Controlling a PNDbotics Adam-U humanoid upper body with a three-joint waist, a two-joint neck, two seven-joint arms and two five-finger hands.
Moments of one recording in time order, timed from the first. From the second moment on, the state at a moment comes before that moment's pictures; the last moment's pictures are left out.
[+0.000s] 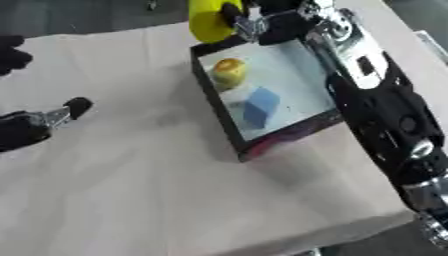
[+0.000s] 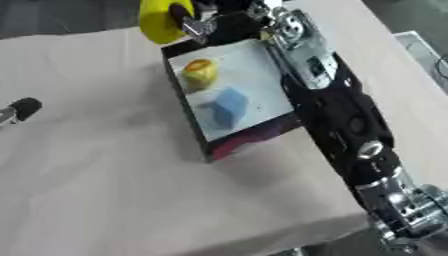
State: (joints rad) left arm -0.59 0.37 -0.24 -1.75 -0.30 0.26 0.11; right arm -0.83 -0.53 0.09 -1.51 -0.19 -0.18 0.47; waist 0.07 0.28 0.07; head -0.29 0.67
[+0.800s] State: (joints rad) left arm -0.58 0.39 -0.22 -1.76 -0.29 0.27 0.14; right arm -0.75 -0.61 0.03 -1.40 -0.03 -0.26 0.44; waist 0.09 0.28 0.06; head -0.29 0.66
